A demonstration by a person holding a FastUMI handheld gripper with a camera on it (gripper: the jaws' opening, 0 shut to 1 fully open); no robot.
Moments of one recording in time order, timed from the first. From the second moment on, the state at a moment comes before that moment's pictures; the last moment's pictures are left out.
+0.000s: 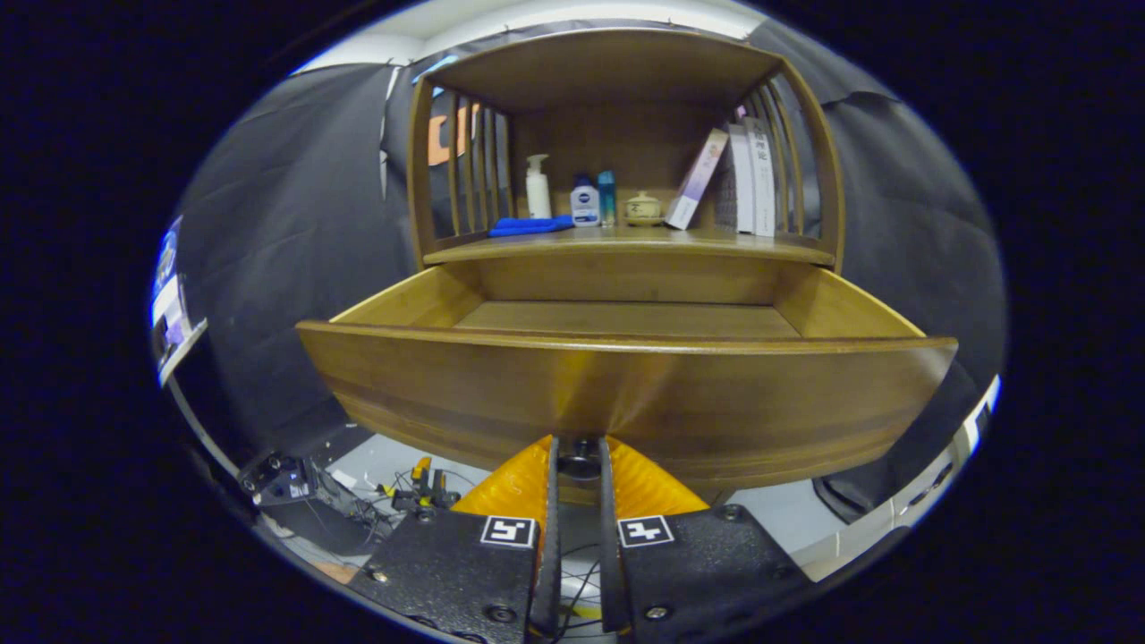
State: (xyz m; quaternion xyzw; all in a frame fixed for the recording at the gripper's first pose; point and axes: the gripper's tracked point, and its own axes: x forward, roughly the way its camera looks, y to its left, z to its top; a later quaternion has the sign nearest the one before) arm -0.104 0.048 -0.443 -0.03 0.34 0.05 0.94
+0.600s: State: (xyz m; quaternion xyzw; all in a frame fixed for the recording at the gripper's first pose) arm -0.080 0.065 -0.350 -0.04 0.33 0.11 0.94
